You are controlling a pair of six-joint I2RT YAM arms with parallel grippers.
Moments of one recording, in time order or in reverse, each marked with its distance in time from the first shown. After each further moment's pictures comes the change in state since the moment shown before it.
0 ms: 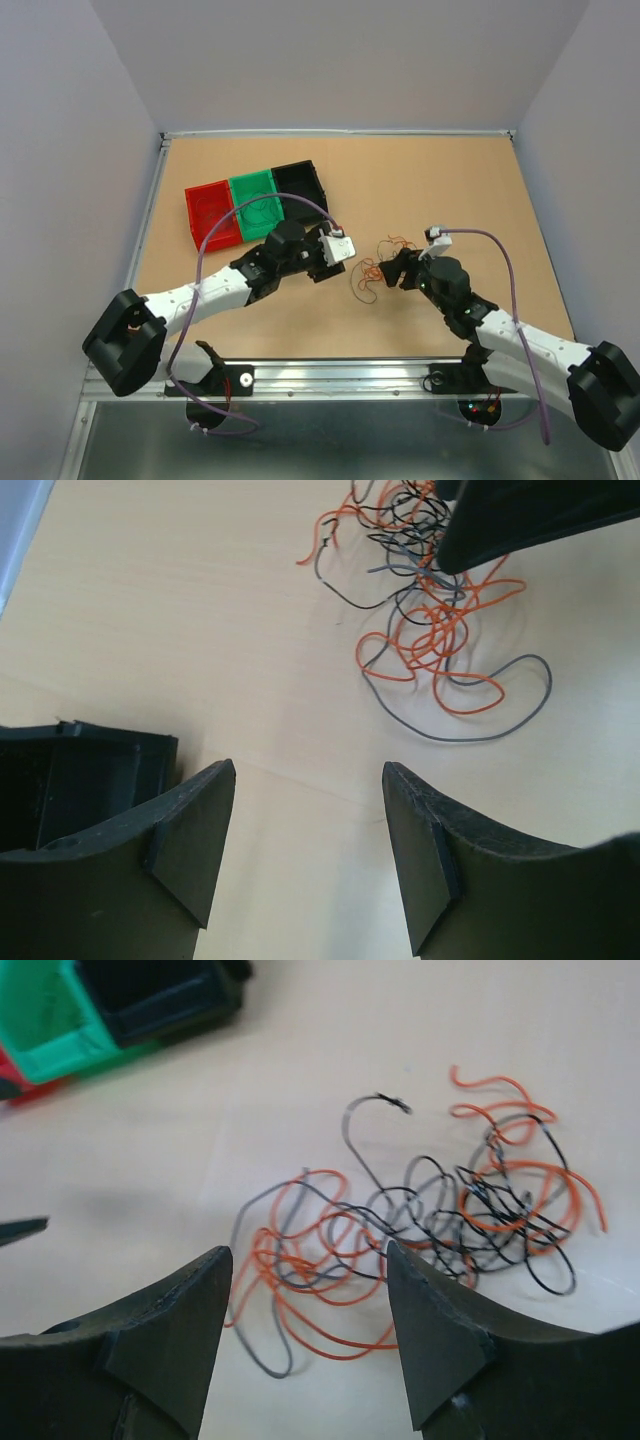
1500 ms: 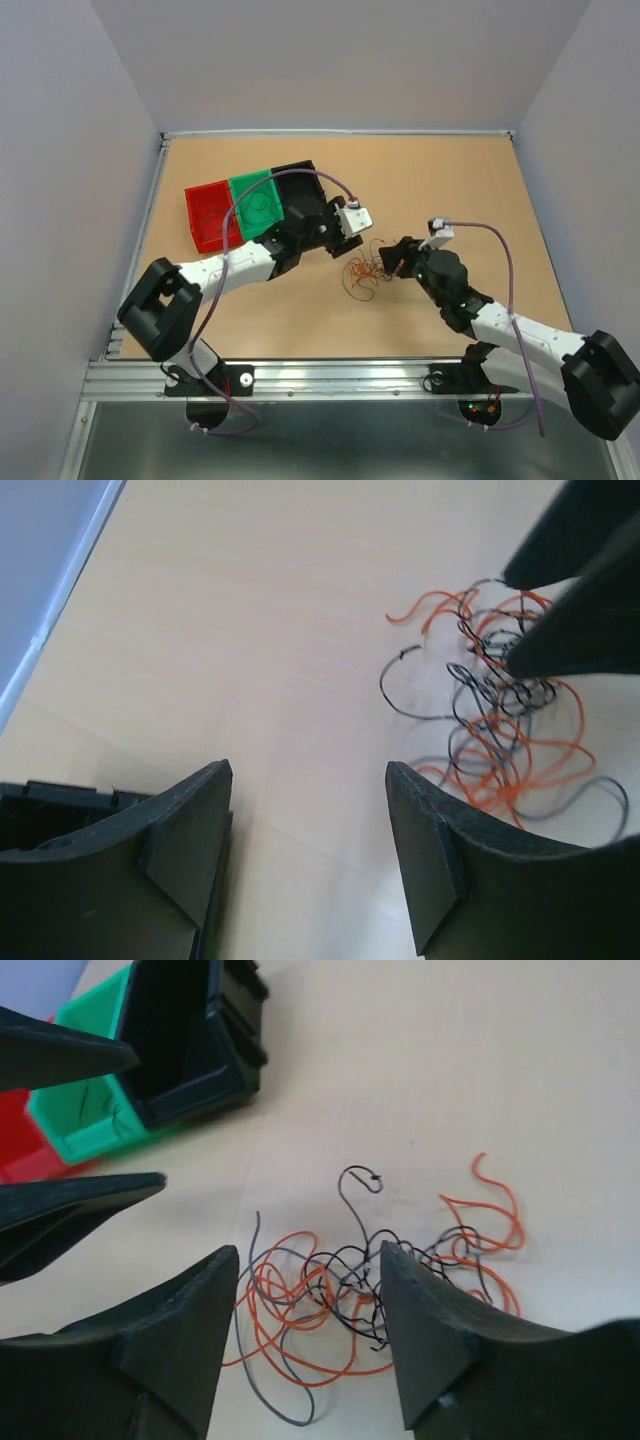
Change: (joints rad) left arm -0.002 0.217 0.184 0.091 -0.030 -0.040; right arm 0.003 0.106 0.066 0.078 0.078 0.024
